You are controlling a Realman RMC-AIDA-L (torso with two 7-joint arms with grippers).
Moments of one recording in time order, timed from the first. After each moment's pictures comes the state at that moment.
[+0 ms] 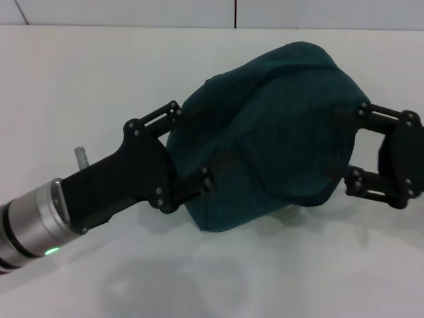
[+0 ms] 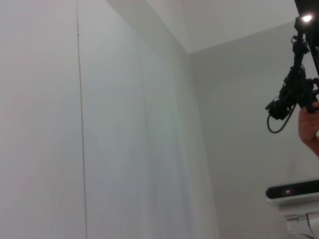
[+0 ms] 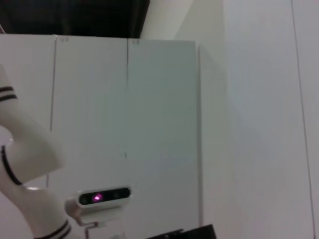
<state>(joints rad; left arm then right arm) -0.50 -2.08 2.84 -0.11 -0.57 1.96 -0.44 0.46 1.95 -1.34 -0.44 -1.11 -1.77 0.88</state>
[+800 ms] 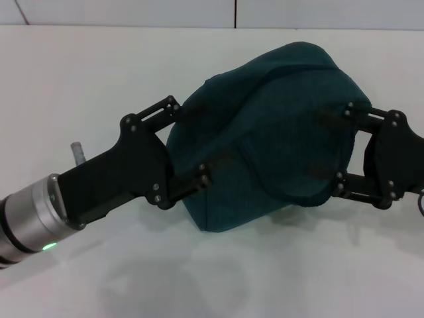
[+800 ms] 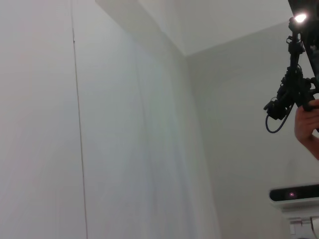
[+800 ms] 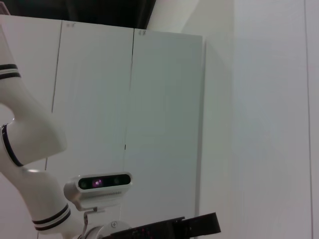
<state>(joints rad) -0.51 -2.08 2.84 -0.11 -0.58 1.97 -0.43 0.45 1.98 -1.34 -0.49 -1.13 -1.73 0.82</state>
